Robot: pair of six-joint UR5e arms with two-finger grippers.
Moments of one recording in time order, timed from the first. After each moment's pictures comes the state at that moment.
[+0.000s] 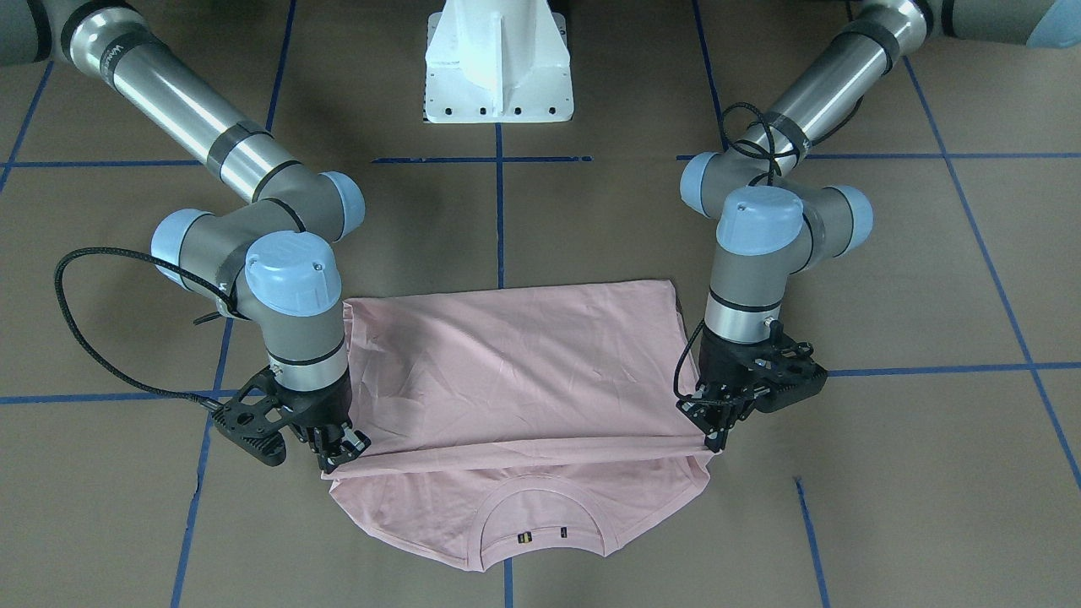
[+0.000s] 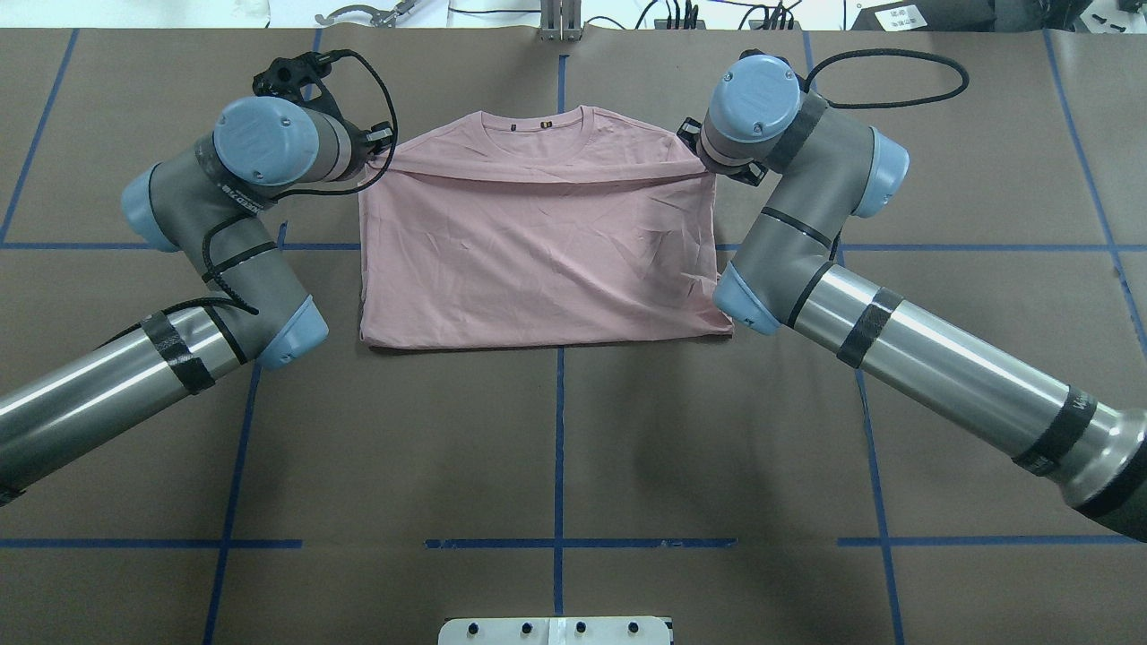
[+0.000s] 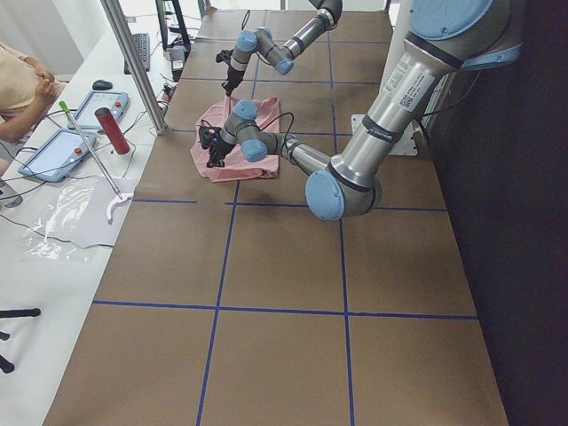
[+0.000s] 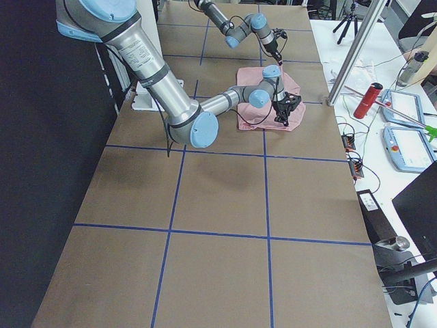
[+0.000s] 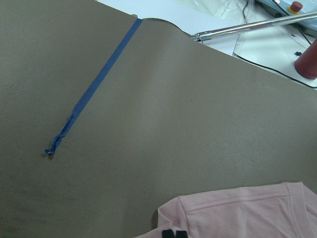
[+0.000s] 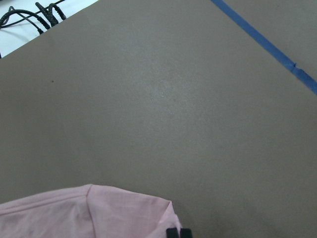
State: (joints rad) left arm -0.77 -2.21 -1.27 -2.18 -1.56 -1.46; right arm 0.77 -0.81 1.17 -1.18 1.66 1.63
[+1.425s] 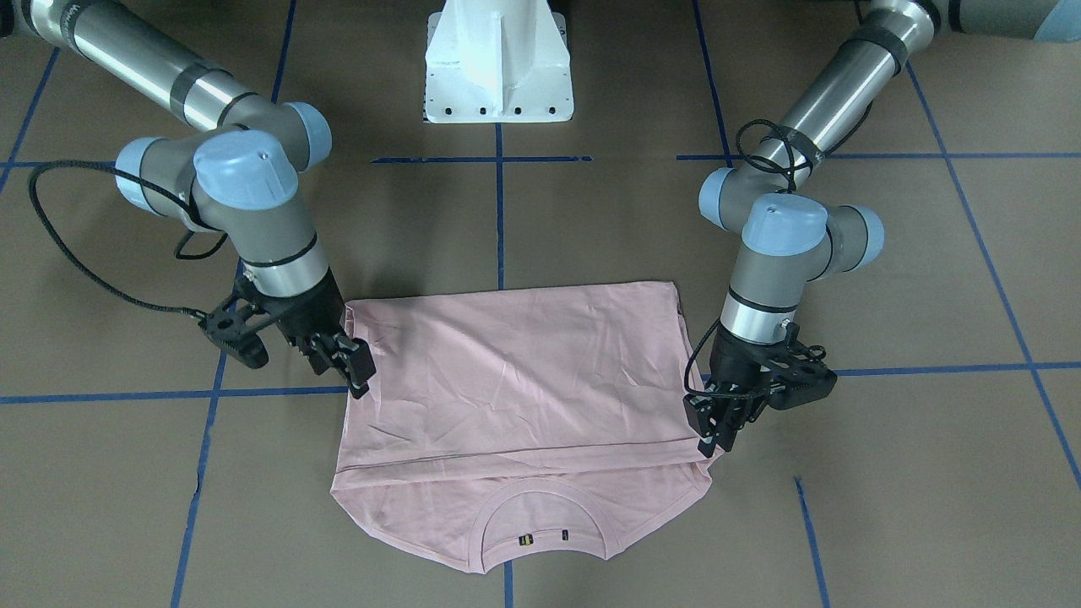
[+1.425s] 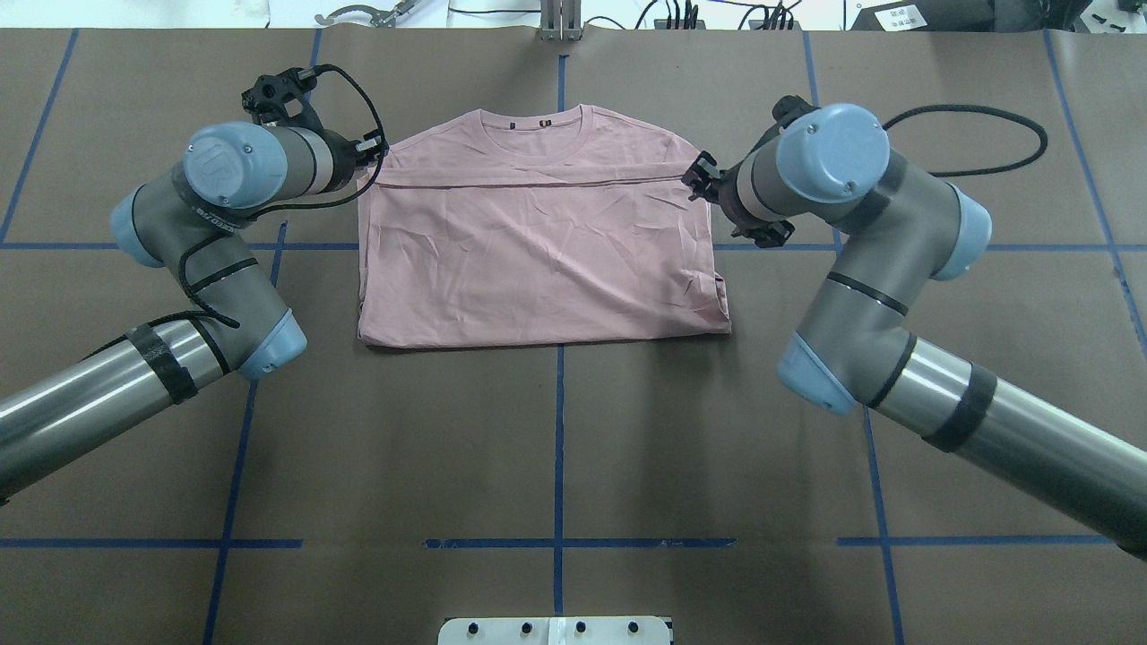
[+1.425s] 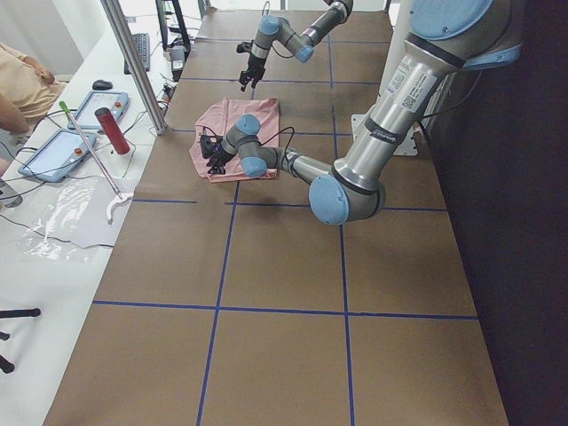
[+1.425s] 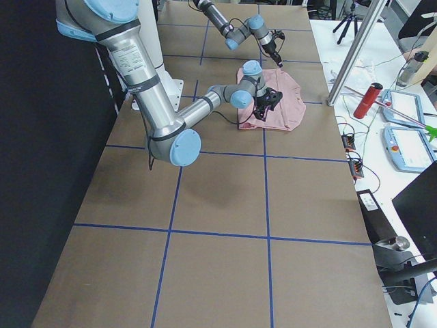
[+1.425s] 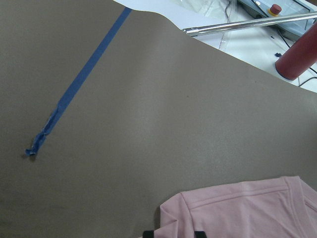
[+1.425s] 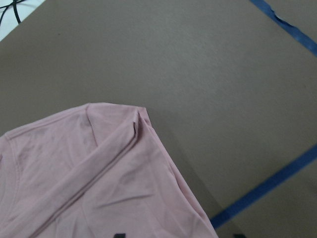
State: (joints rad) left arm -0.77 -2.17 -1.21 -2.39 -1.57 -1.47; right arm 0.70 -1.07 1.59 -1.17 1.75 1.81
